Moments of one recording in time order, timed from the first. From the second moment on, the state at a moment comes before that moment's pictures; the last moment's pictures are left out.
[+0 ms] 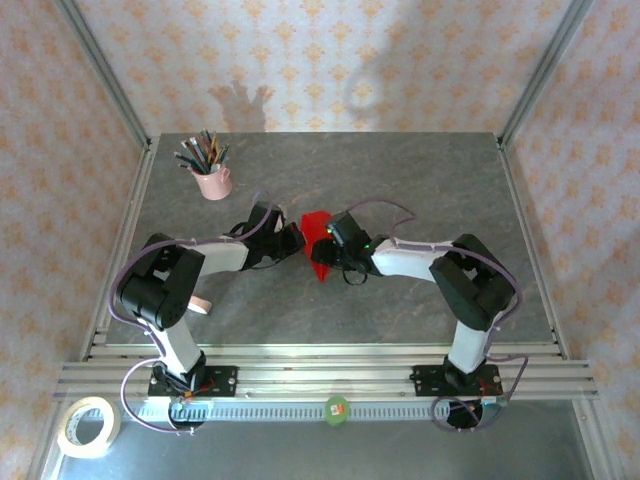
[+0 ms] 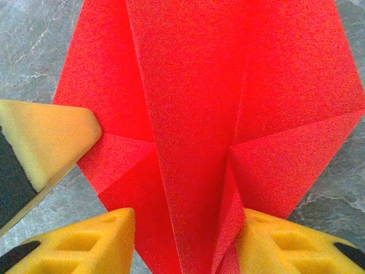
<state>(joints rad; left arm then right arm) -0.40 1.74 0.82 0.14 0.32 -0.91 0.75 1.79 0.98 -0.09 -0.07 0.82</state>
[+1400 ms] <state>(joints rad) -0.40 1.74 0.82 0.14 0.34 -0.91 0.78 1.83 1.05 -0.15 -0.01 0.72</state>
